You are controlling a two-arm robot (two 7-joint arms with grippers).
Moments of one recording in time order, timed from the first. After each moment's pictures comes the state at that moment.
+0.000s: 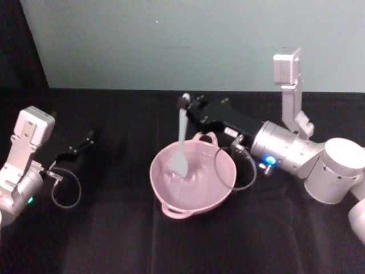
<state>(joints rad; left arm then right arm) -0.20 0.60 0.45 -1.41 -0.25 -0.12 0.03 0.46 0.38 -0.55 -1.37 0.65 0.02 0.56</state>
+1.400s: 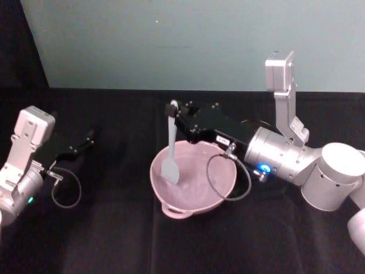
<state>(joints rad) -0.20 0.60 0.45 -1.41 -0.25 -0.12 0.03 0.41 0.39 -0.55 -1.48 0.60 0.05 0.56</state>
